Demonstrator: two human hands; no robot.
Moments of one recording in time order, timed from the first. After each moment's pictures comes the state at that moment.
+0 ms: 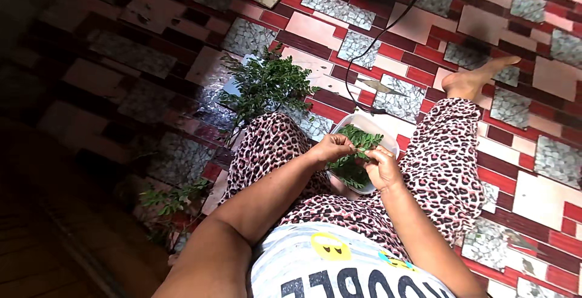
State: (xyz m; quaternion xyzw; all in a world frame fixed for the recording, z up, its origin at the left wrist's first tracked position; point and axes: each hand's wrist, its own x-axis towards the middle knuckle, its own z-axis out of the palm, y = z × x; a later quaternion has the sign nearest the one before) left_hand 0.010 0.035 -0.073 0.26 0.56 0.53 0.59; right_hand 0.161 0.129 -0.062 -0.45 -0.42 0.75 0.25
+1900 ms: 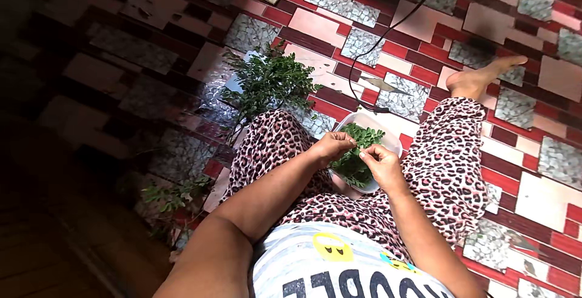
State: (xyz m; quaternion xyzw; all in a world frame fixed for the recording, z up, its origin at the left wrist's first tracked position) left_hand 0.006 0.039 -0.080 0.18 0.52 0.55 0.62; right_hand 0.176 0.131 -0.061 -0.34 -0.77 0.52 0.17
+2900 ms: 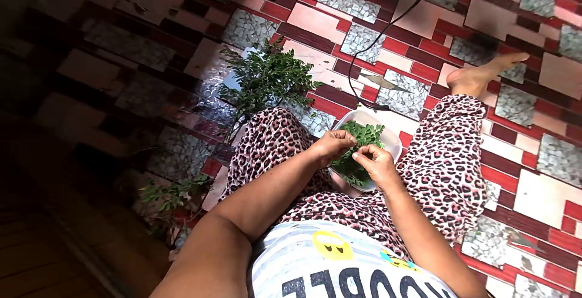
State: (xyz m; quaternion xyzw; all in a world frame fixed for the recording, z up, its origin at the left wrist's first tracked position) left_hand 0.010 0.039 -0.081 0.16 0.52 0.56 0.63; right_hand 0.171 0.125 -0.068 -0.37 -0.71 0.58 0.13
